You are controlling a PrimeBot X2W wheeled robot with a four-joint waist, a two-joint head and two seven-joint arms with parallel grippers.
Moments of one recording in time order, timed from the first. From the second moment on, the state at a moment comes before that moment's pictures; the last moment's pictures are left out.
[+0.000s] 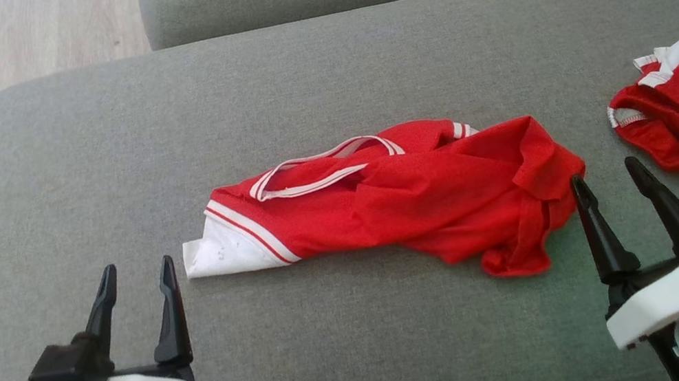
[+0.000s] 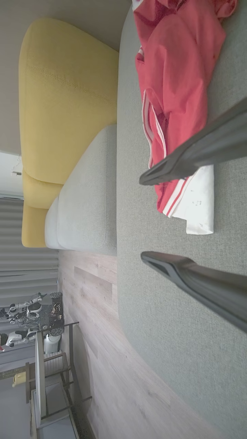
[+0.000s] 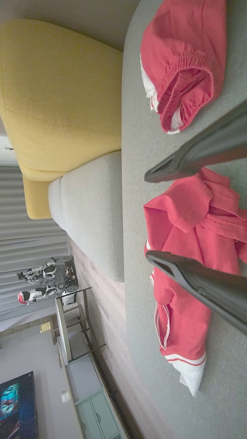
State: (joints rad) left arm 0.00 0.31 -0.35 0.02 -0.39 0.19 -0.23; right arm 0.10 -0.05 0.04 -0.13 0.16 0.13 0.07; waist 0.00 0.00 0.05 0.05
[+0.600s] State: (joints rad) left arm -0.18 0.32 -0.39 0.11 -0.45 0.09 -0.12; right arm 0.09 -0.05 0.04 -0.14 0.16 0.13 0.07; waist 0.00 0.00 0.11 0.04
